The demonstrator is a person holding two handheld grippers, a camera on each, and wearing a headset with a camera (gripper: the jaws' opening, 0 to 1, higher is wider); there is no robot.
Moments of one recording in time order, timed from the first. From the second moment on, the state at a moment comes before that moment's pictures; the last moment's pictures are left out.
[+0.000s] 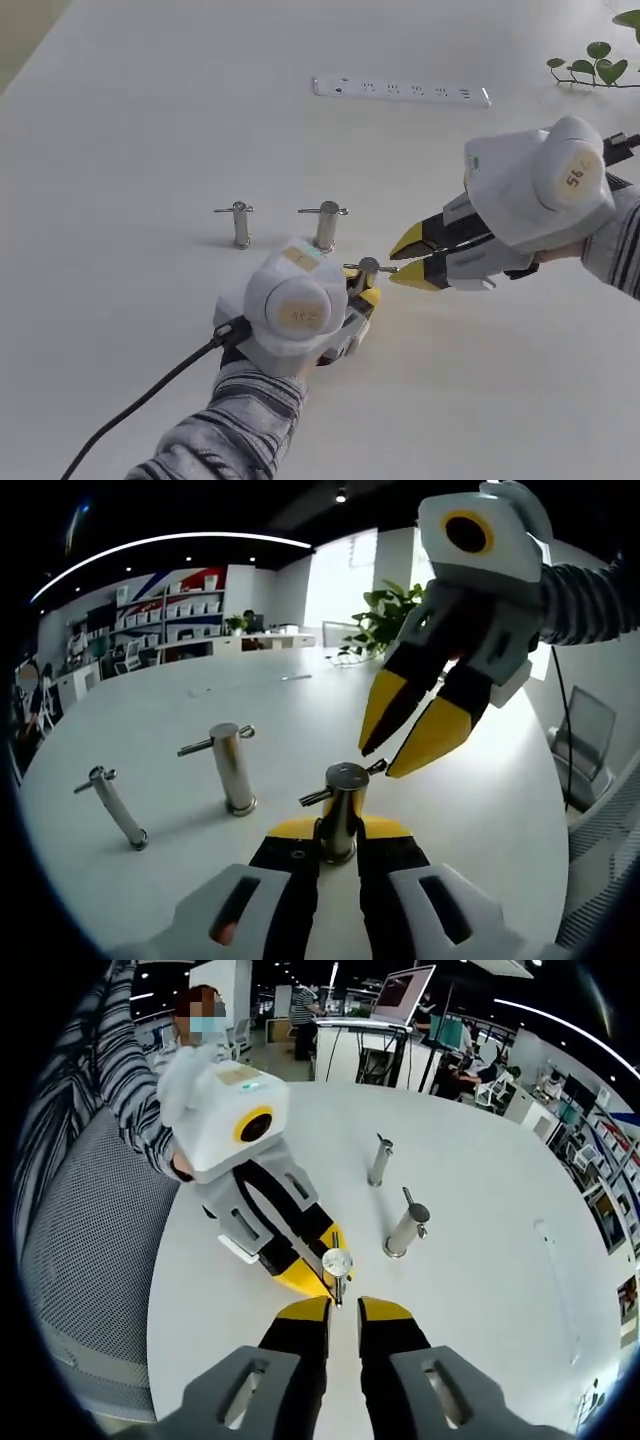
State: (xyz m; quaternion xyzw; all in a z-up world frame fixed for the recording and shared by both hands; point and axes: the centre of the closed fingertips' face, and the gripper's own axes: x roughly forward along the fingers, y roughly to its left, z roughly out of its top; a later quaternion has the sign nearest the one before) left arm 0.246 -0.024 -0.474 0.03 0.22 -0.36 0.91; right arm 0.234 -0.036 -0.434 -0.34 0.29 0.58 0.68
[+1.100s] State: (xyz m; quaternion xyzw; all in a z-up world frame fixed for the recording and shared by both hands) left arm 0.247 -0.025 -0.479 0.01 0.23 -0.35 0.91; right arm 0.232 -0.024 -0.434 -0.35 0.27 0.59 0.68
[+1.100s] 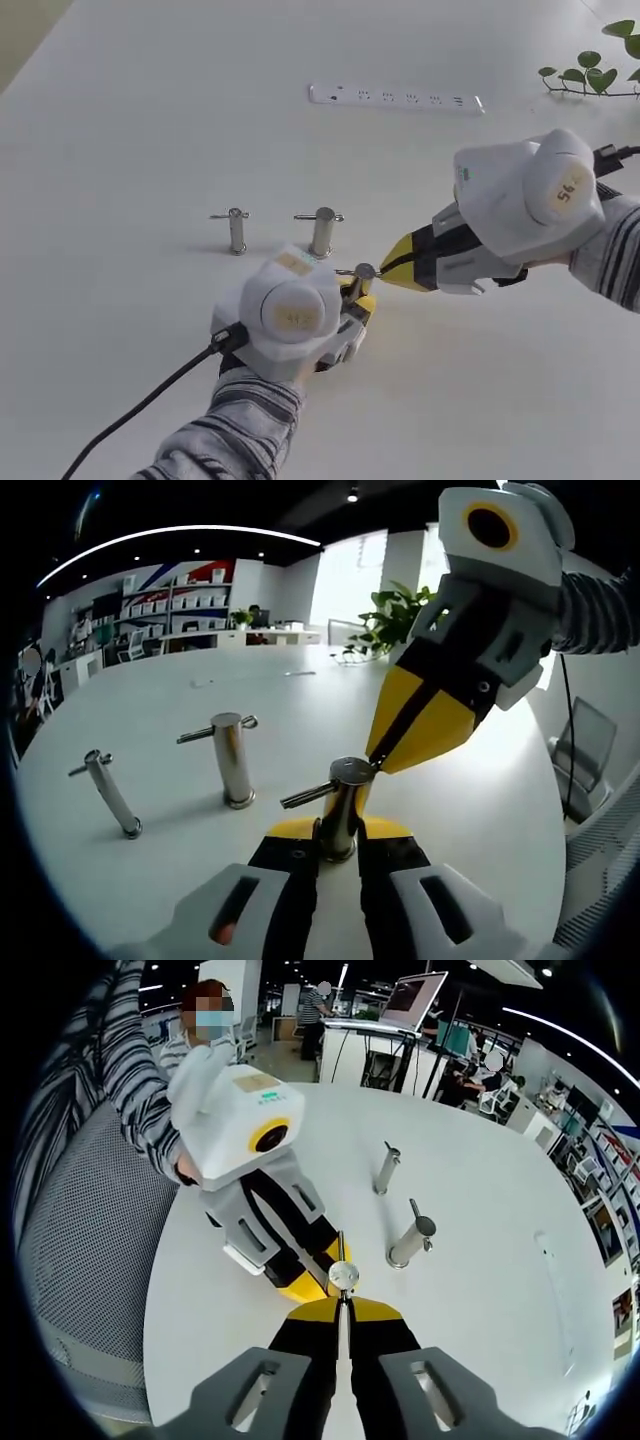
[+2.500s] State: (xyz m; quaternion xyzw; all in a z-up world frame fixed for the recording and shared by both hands) left arm 0.225 0.034 -0.418 0.02 0.22 -0.36 0.91; right arm 0.236 -0.002 -0.445 -0.25 0.31 0.56 0.72
